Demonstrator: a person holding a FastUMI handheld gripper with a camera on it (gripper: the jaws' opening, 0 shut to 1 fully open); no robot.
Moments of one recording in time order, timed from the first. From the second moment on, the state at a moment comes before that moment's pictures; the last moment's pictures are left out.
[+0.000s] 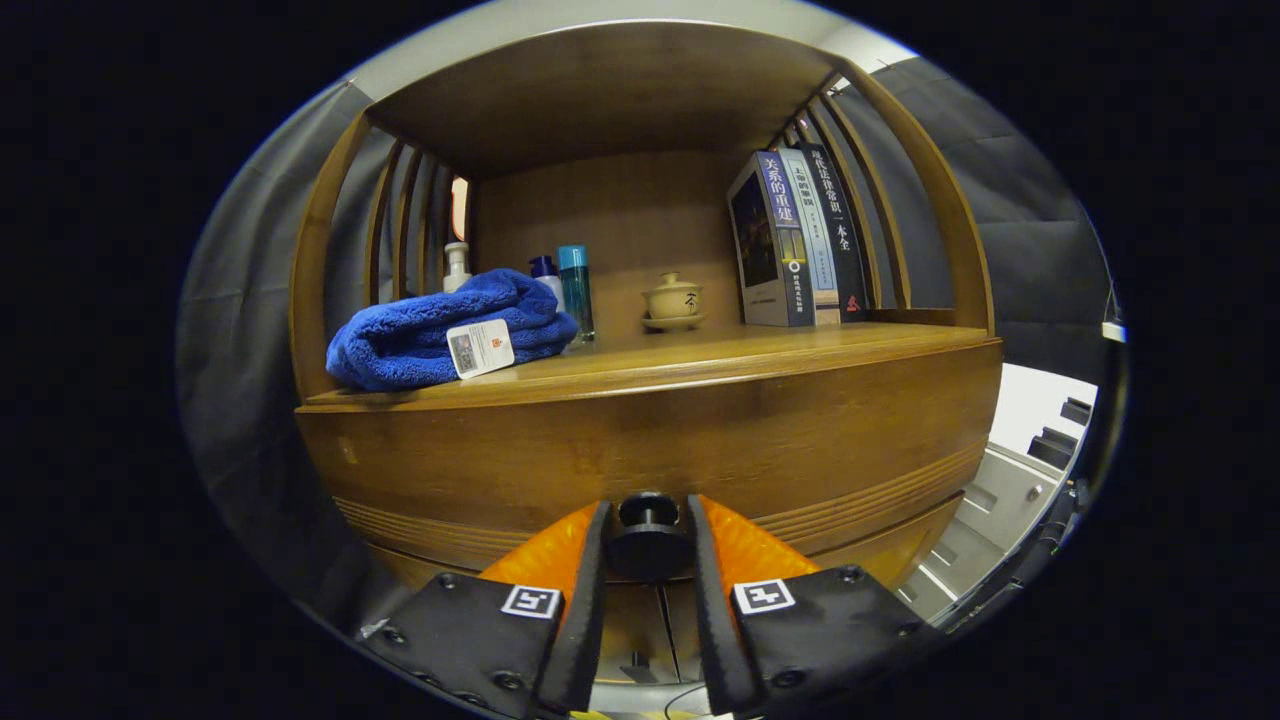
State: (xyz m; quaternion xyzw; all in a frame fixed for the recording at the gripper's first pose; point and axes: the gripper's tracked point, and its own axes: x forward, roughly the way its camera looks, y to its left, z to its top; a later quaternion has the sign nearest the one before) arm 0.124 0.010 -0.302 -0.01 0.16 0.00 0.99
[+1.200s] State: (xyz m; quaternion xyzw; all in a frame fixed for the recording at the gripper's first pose) arm 0.008 0.012 -0.278 -0.01 0.18 0.02 0.98
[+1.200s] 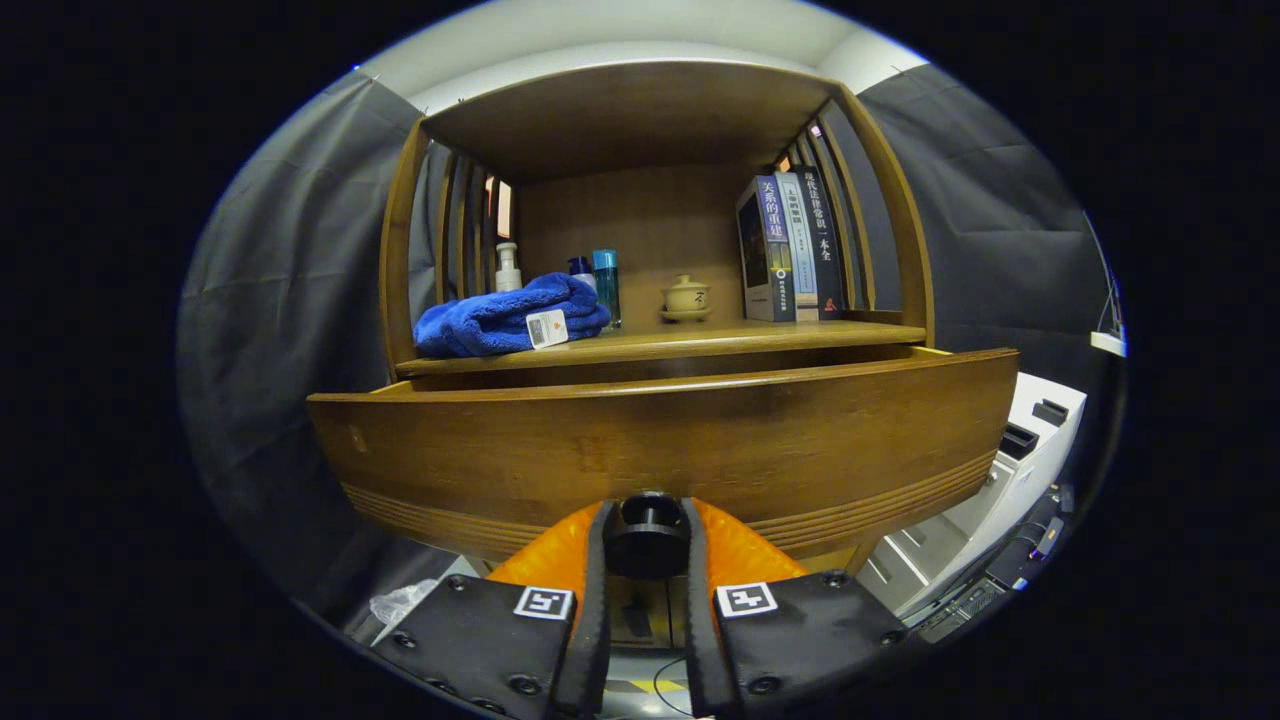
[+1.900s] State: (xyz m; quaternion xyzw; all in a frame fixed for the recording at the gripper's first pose) arm -0.050 0.012 -0.269 -0.01 0.21 0.03 0.98
